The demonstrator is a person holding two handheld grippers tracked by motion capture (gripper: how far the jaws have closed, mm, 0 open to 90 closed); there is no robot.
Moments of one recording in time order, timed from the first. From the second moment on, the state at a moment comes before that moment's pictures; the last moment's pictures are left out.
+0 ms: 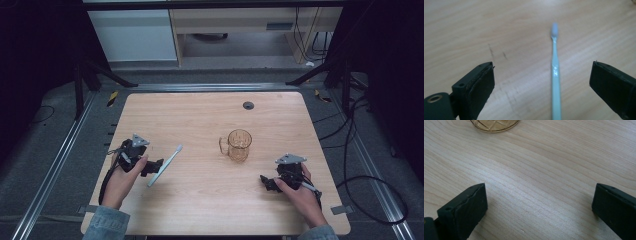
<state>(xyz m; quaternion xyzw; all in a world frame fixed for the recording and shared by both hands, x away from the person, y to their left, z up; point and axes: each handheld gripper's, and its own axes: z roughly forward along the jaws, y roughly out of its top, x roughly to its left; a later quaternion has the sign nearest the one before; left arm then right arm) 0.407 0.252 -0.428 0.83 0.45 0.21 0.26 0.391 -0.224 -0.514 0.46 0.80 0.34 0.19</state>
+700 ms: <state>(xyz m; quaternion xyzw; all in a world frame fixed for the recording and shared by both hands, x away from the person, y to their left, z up) 0.429 0.229 -0.430 0.88 0.42 0.15 0.15 0.391 -0.223 -0.515 0.46 0.80 0.34 0.20</state>
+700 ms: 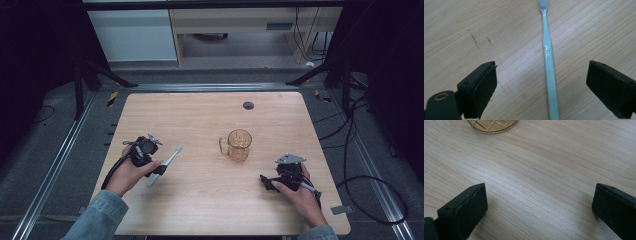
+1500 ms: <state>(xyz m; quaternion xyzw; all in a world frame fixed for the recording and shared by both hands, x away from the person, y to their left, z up) 0.464 0.205 -0.430 0.91 0.40 0.10 0.07 0.391 -0.223 -0.515 0.46 0.79 0.34 0.20</state>
